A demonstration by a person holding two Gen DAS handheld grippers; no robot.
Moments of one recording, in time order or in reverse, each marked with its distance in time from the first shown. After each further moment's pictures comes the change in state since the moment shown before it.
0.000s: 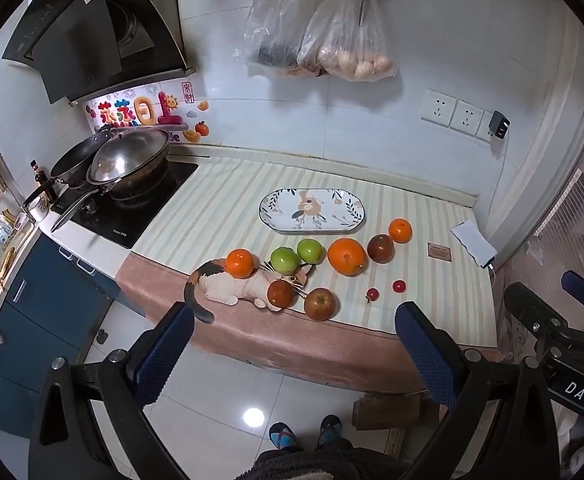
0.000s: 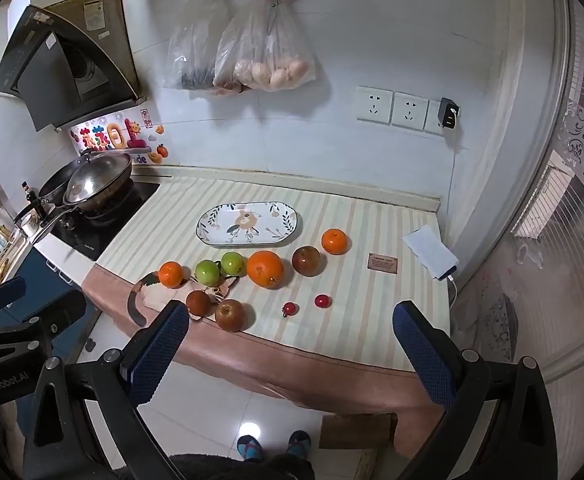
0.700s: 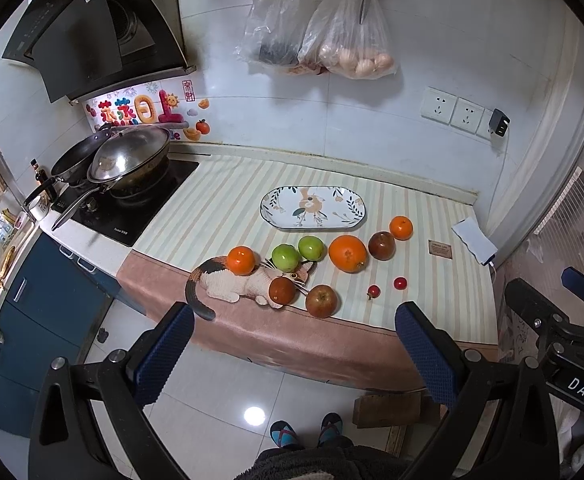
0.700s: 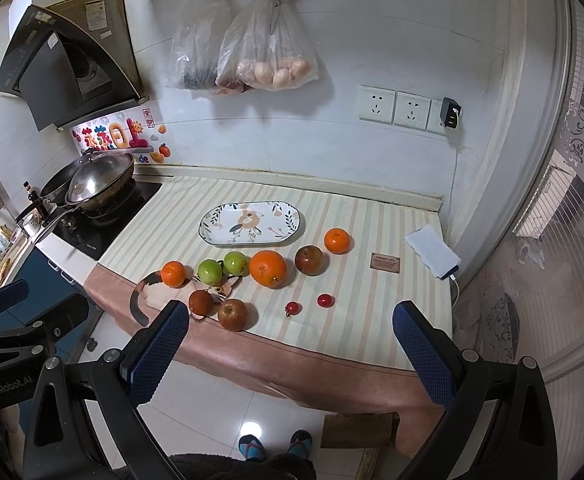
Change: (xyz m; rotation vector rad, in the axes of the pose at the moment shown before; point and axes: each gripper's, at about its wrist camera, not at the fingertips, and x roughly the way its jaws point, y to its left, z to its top) left arm 0.006 0.001 -0.005 0.005 0.007 0.000; right arm -0.001 0.005 -0.003 0.000 0.004 0.003
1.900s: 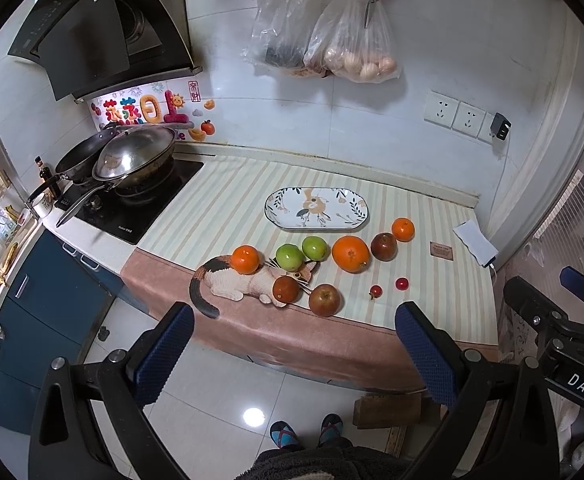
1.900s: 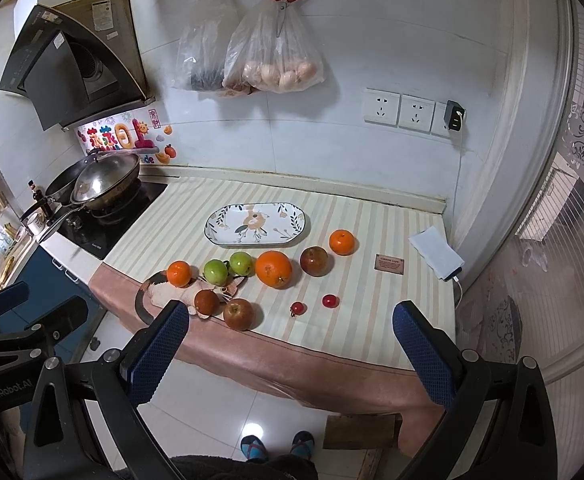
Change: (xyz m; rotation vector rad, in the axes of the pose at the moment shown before) left arm -0.004 0.006 -0.001 0.000 -0.003 0.001; right arm -0.010 0.015 -0.003 -0.002 -0.001 0.011
